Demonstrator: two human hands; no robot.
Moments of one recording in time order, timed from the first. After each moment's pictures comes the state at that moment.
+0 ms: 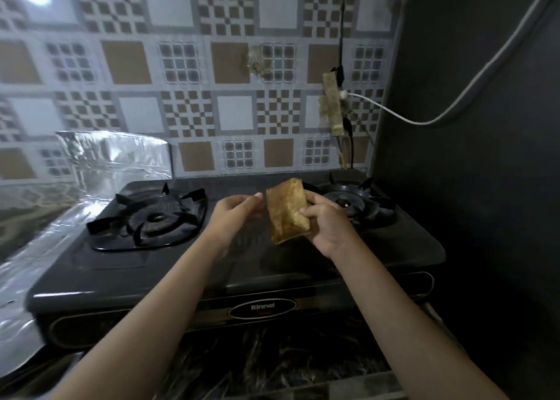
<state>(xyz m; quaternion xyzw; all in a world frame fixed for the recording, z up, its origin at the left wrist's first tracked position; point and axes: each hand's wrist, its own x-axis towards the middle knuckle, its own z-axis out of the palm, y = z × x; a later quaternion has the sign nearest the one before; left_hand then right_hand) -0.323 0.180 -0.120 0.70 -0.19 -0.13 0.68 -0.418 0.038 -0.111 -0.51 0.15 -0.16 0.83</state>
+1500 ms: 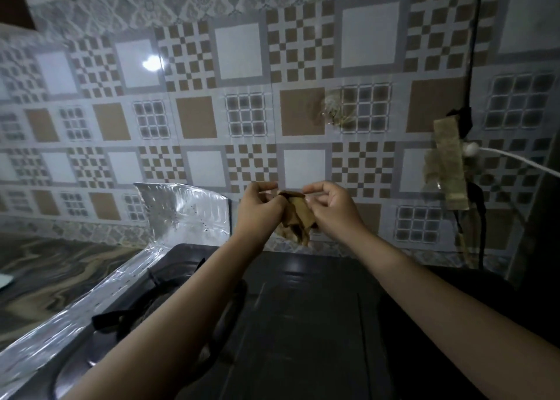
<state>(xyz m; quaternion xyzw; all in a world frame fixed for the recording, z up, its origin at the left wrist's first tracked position) -0.144 0.108 -0.036 0.72 -0.11 0.10 0.68 -0.156 -0.028 -0.044 -0.79 -0.04 -0.24 0.56</state>
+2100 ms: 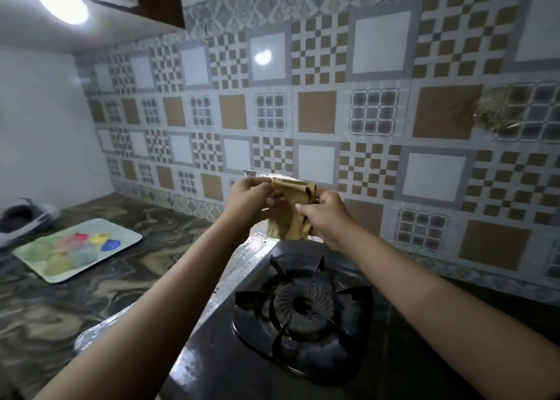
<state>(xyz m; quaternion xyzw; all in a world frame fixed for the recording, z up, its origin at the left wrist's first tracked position) -0.126 0.334 -0.009 0.67 -0.01 0.10 0.73 -0.092 0.199 -0.039 -0.72 -0.10 -0.04 0.68</state>
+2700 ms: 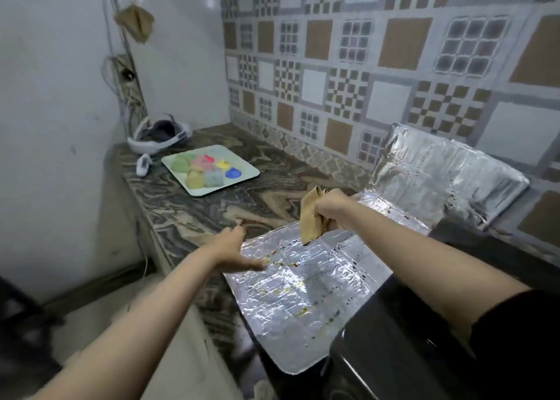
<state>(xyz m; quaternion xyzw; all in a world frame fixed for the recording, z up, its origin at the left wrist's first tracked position) -0.187 0.646 -0.171 0.96 0.18 -0.09 0.19 -0.035 0.485 -0.134 -0.86 -0.07 0.22 0.46</state>
